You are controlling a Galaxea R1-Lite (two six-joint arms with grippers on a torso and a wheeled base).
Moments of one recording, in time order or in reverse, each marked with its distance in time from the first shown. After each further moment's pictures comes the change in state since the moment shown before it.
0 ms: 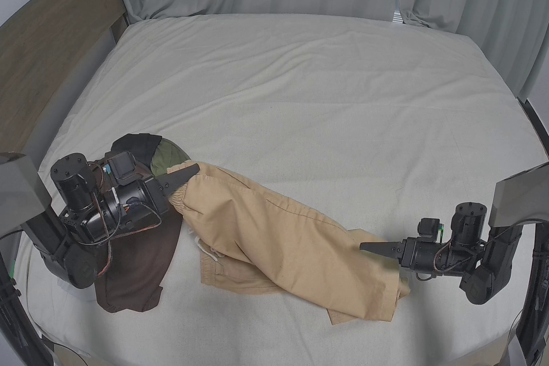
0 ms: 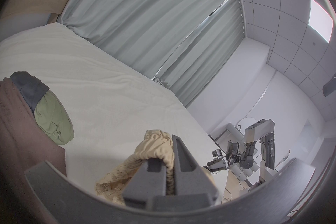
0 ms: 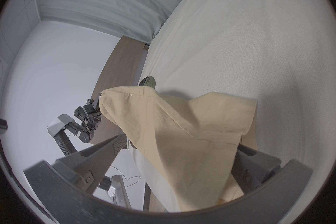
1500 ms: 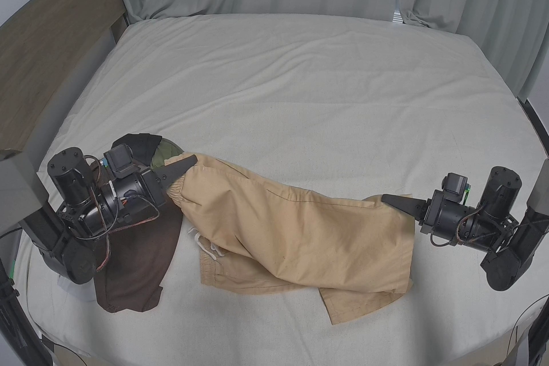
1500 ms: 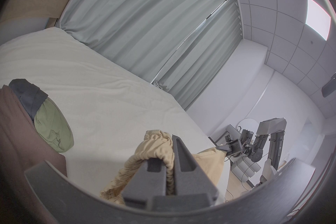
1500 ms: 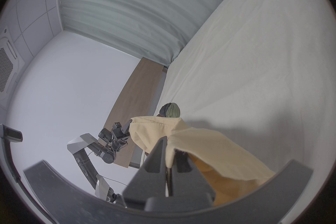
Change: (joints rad) left arm 0.008 -0.011 -0.027 0.000 -0.001 -0.006; right arm 0.013 -0.279 -0.037 0.000 -0.053 0.145
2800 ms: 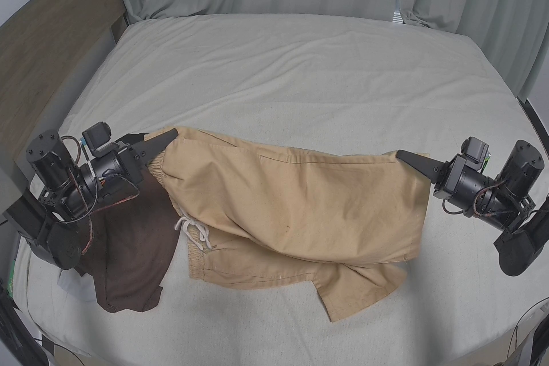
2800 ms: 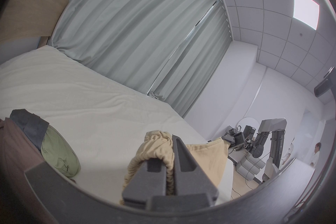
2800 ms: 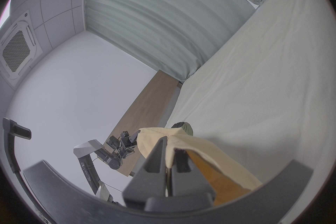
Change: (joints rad) left arm 0.078 -0.071 -0.056 0.000 -0.073 0.002; right arm -0.014 -0.131 -0.087 -0.001 -0.006 -0.004
